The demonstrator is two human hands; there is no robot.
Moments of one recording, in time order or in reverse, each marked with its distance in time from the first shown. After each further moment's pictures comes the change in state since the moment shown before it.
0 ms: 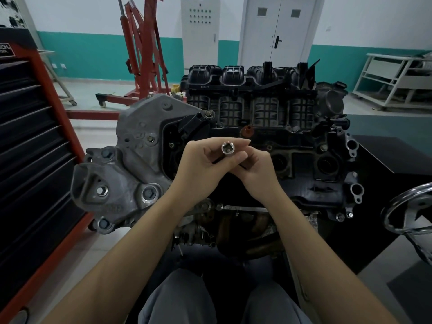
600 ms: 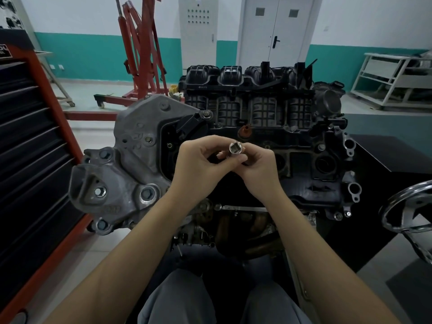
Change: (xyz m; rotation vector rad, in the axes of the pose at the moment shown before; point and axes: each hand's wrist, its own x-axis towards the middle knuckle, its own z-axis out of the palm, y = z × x) left_hand -0.001 0.000 0.002 0.066 0.047 0.044; right_hand 0.001 0.004 -0.005 -0.006 0.094 0.009
